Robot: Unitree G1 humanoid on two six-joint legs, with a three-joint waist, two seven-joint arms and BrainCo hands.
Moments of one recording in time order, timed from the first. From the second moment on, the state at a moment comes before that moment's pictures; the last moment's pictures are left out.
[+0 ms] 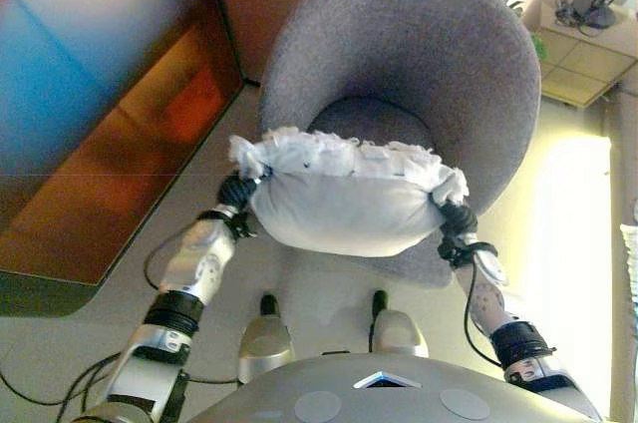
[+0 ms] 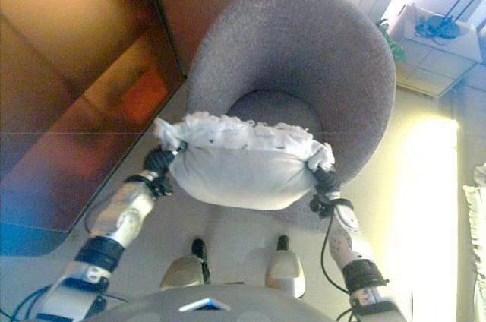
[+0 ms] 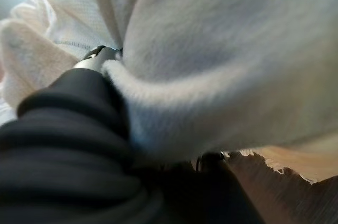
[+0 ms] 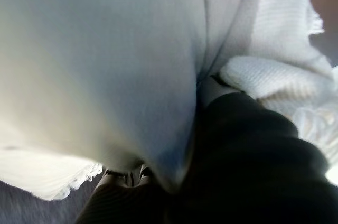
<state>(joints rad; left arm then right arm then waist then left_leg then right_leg) -0.08 0.35 -0.22 0.35 -0.60 0.06 0.00 0.02 -0.34 0.13 0.39 0.78 -0.07 0.00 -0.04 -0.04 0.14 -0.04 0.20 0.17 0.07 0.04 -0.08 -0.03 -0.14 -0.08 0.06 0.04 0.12</state>
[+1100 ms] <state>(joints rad) -0.53 0.40 -0.28 0.46 -0.62 0.04 0.18 -0.69 -0.45 0.25 0.78 0.90 0.00 -0.08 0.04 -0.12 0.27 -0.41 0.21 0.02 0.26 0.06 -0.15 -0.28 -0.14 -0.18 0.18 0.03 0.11</state>
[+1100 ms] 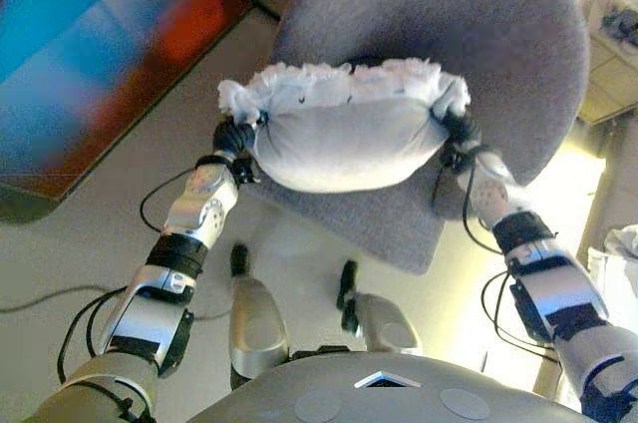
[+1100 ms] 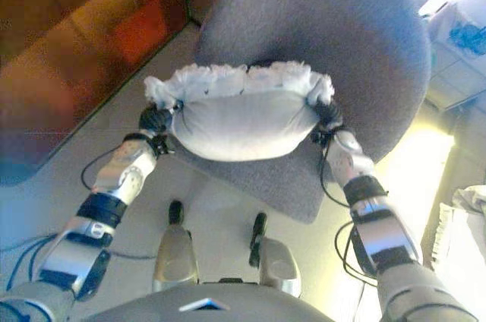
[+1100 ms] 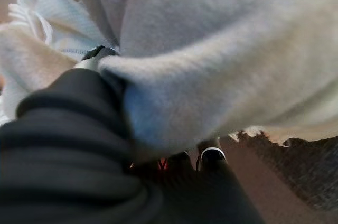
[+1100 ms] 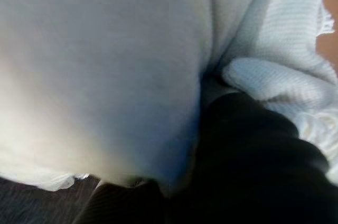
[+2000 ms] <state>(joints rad) -0.80 0.32 -0.34 0.51 -0.85 0.10 0.25 -0.96 -0.55 0.25 1.01 0.90 0.04 -0.12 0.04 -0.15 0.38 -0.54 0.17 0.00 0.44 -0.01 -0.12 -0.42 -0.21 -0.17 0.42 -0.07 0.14</state>
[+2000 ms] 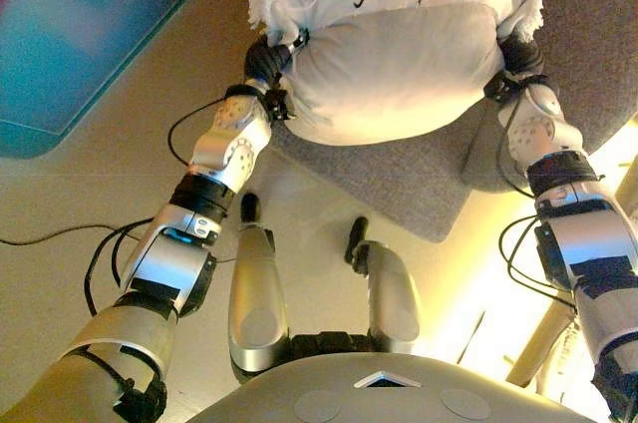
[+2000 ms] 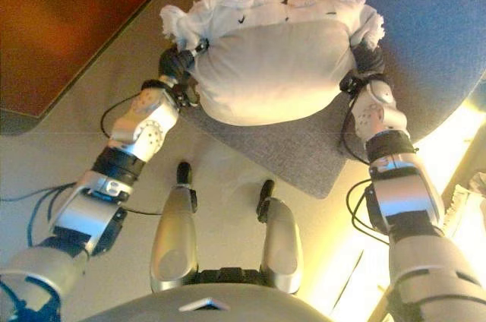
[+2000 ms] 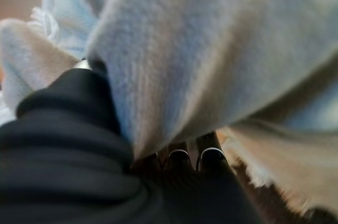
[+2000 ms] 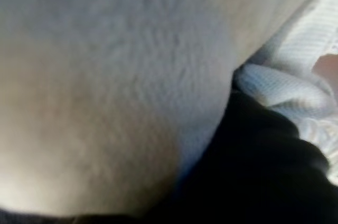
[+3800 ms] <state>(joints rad) -0.69 0.48 -0.24 0.65 -0.96 -0.13 0.14 -1.07 -0.78 0.19 1.03 0.92 0.10 -0.07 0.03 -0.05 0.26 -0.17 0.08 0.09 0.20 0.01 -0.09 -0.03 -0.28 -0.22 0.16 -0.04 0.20</state>
